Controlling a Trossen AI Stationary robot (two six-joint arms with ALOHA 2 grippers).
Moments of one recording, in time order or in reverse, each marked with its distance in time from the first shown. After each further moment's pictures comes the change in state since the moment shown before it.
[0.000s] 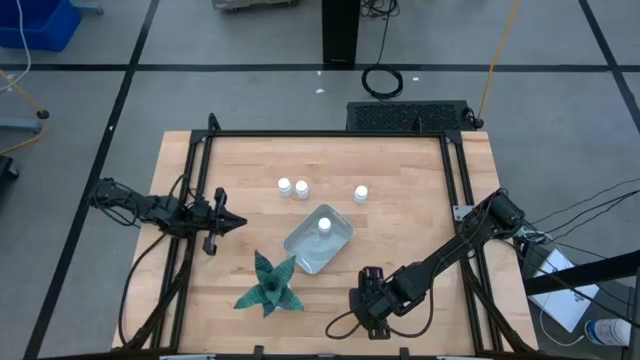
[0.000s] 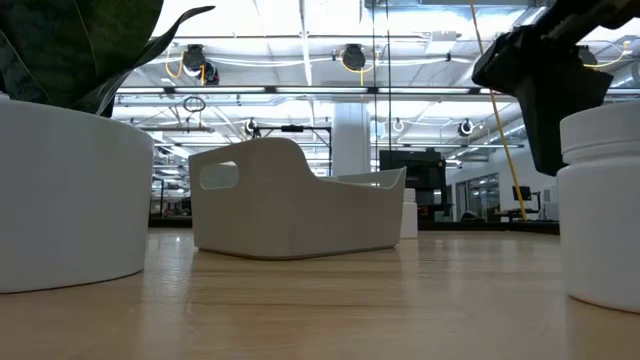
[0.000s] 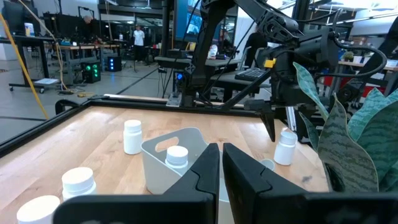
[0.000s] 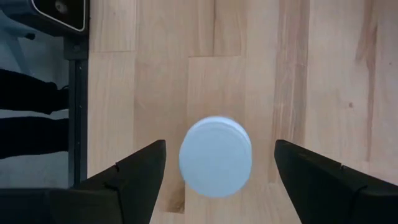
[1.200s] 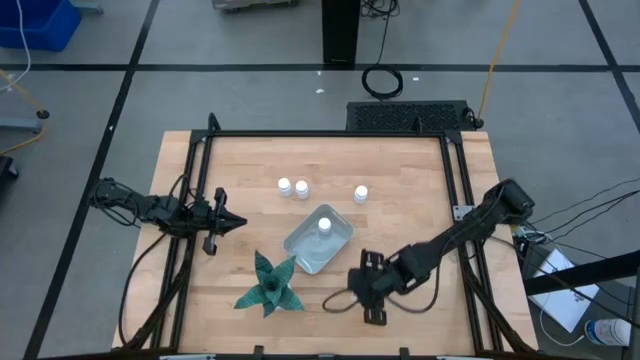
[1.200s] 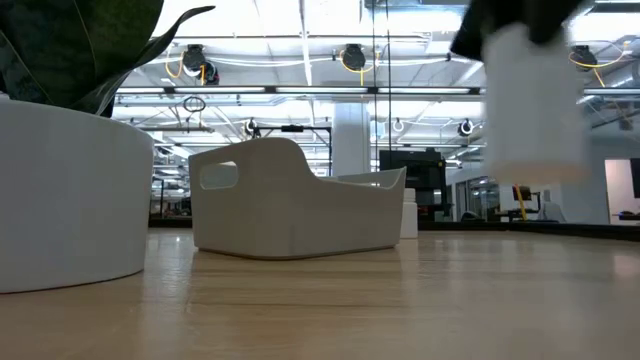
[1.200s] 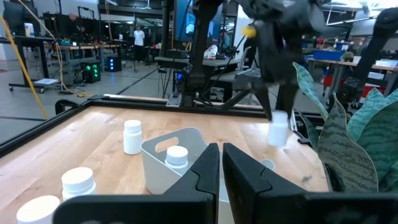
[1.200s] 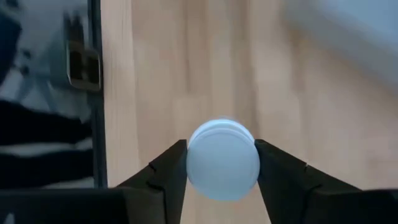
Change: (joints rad) left arm 0.000 0.000 0.000 0.001 0.000 0.000; right arm -0.102 -0.155 0.001 -0.044 -0.015 0.026
